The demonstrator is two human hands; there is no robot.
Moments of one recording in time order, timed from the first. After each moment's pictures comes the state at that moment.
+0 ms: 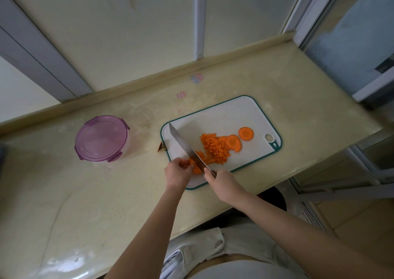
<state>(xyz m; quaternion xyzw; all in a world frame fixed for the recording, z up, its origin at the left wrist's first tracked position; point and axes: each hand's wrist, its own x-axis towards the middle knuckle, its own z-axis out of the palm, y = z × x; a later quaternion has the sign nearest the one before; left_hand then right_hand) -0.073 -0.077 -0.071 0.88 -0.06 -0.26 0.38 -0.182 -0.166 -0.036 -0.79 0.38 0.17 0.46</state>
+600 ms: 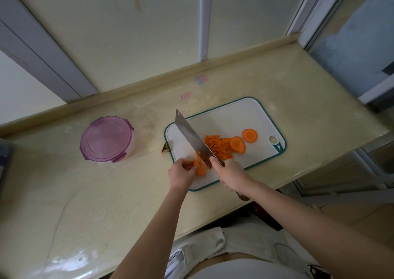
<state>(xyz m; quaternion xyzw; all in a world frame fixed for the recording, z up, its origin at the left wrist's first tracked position) -0.073 -0.077 -0.069 0.88 -0.07 -0.27 0.39 -0.167 -0.187 -0.013 -0.74 0.40 0.15 0.52</state>
